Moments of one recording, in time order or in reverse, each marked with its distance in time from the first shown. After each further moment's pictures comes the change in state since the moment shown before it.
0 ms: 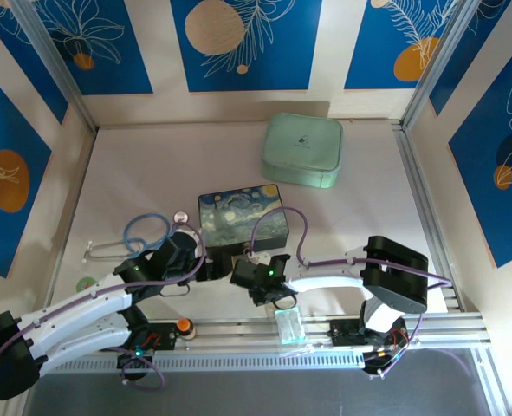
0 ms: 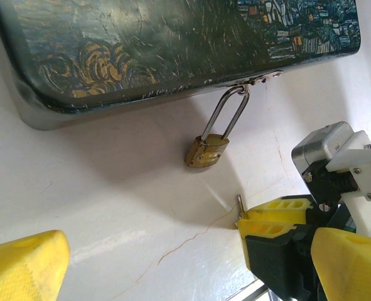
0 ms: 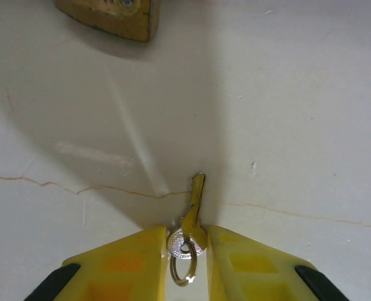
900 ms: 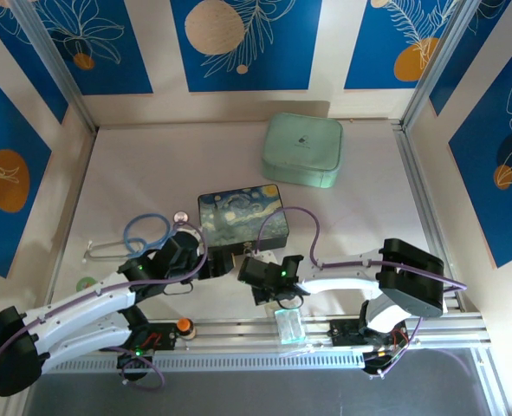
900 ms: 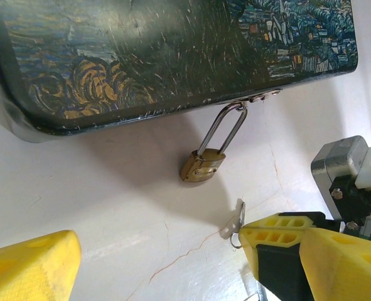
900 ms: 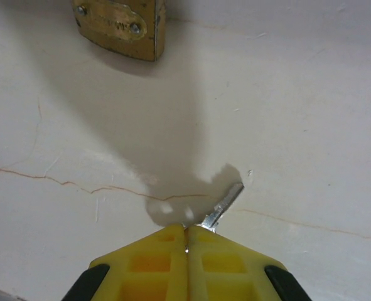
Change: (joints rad) left arm 0.000 0.035 -0.013 0.073 -0.014 -0.038; right arm -0.028 -0.097 -0.097 0.111 -0.015 -0.032
